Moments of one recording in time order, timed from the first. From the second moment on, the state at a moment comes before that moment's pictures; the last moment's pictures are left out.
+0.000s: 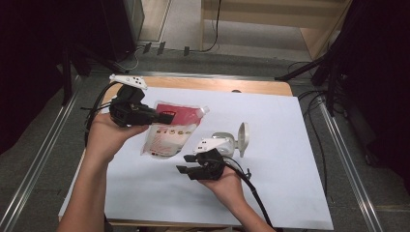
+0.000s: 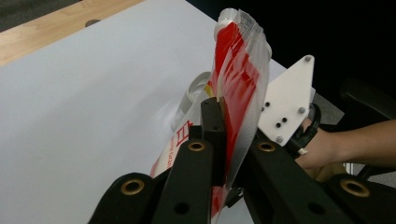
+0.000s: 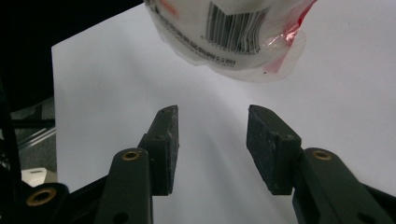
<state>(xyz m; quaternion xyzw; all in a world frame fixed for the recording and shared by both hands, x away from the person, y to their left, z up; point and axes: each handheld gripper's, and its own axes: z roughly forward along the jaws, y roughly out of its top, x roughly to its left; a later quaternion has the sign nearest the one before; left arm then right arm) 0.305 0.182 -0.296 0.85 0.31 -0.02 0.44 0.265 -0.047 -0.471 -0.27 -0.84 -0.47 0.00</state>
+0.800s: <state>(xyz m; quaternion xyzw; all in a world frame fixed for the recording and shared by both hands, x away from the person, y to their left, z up) 0.301 0.172 -0.293 0.84 0.31 -0.07 0.44 0.273 -0.032 -0.500 -0.27 -0.82 -0.50 -0.07</state>
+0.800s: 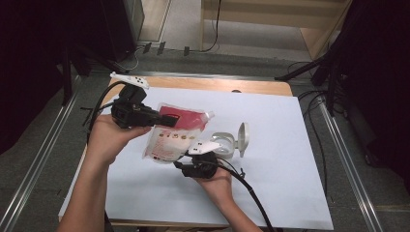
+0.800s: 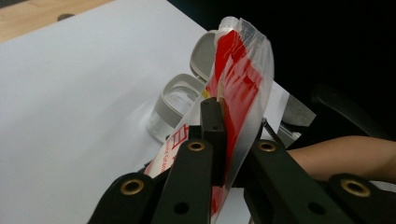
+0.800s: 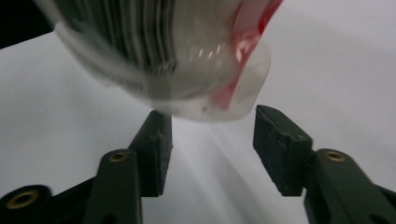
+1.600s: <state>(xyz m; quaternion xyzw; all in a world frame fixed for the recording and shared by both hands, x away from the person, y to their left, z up) 0.313 0.144 -0.318 0.85 0.31 -0.07 0.41 0.249 -0.028 -0.490 -0.22 -0.80 -0.55 -0.06</state>
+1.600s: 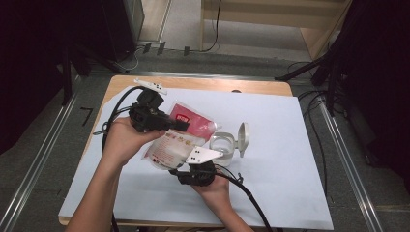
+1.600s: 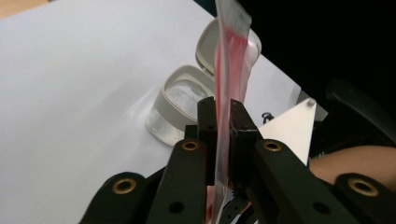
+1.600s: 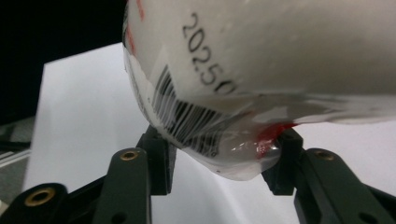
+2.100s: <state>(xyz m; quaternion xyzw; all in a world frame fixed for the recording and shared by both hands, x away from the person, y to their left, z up) 0.317 0.130 -0.338 0.88 0.29 -0.12 0.36 0.247 -0.043 -0.480 -0.25 -0.79 -0.56 0.01</state>
